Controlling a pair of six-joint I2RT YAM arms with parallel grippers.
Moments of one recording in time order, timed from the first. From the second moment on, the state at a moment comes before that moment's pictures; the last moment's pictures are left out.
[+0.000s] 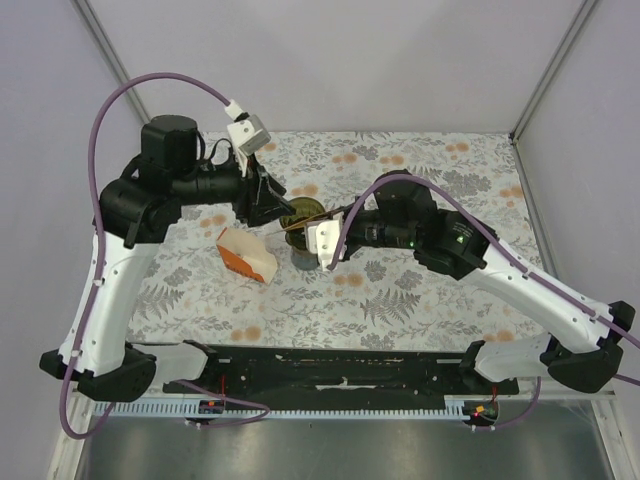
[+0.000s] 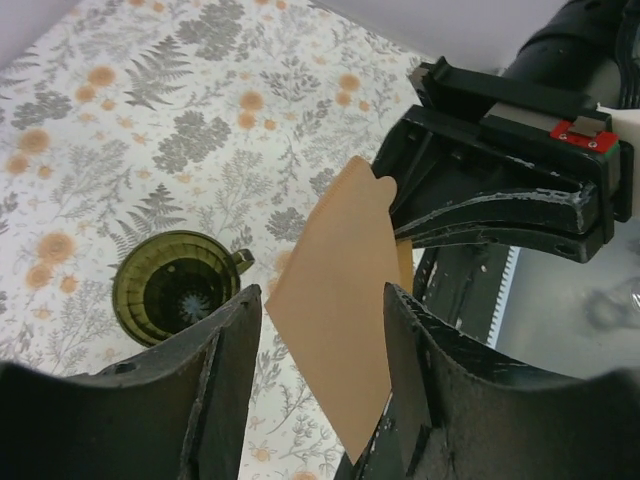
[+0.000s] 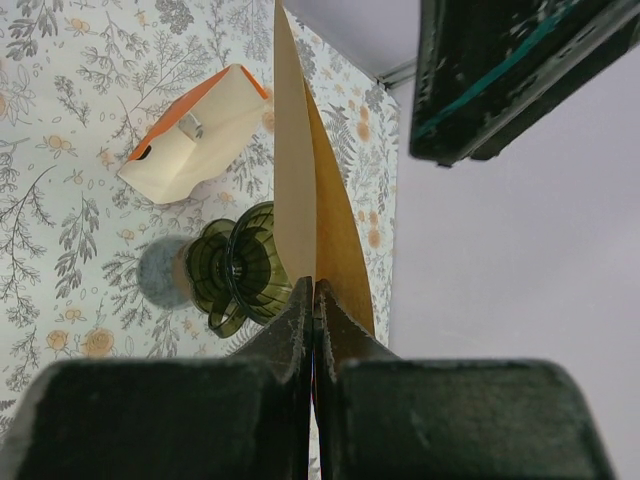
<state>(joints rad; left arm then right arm) -0.42 1.26 1.84 -1.02 0.73 0.16 0.98 1.30 1.51 -0.57 -0.26 -1.00</state>
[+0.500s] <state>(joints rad) -0.56 1.30 1.86 -1.11 0.58 0.25 0.98 1.36 1.53 -0.62 -0.29 -0.98</state>
